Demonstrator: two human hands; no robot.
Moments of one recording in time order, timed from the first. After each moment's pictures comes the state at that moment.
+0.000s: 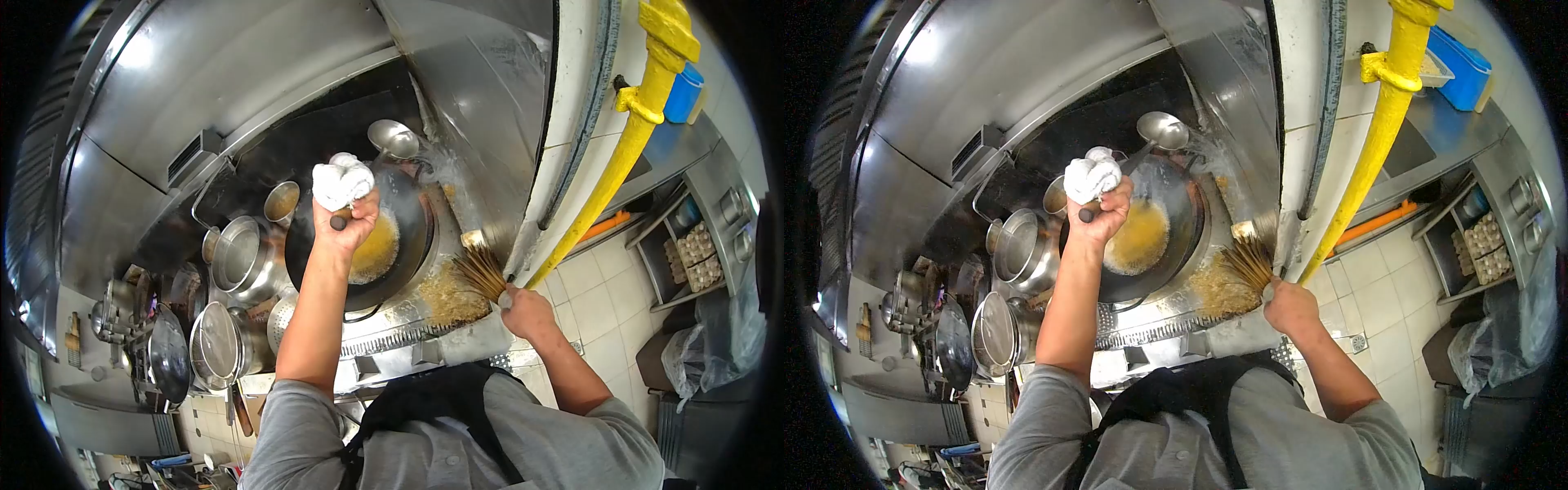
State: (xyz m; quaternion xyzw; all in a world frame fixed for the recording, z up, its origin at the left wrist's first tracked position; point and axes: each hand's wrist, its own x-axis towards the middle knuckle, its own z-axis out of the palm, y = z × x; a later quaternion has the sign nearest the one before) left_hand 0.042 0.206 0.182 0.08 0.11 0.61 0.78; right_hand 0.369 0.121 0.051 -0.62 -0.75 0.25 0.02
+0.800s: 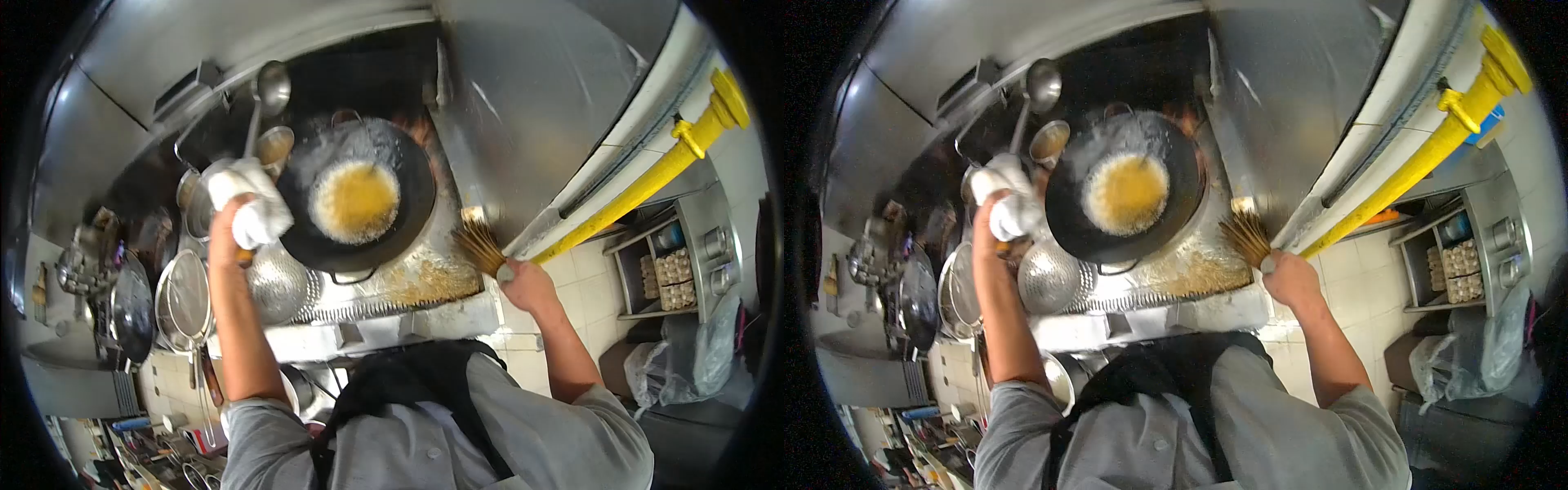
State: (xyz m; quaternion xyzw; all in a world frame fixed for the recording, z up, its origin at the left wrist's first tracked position) left_hand -0.099 0.066 0.188 0.24 0.61 0.67 0.35; right_hand 0.344 0.138 0.072 -0.62 -0.75 0.24 -0.03
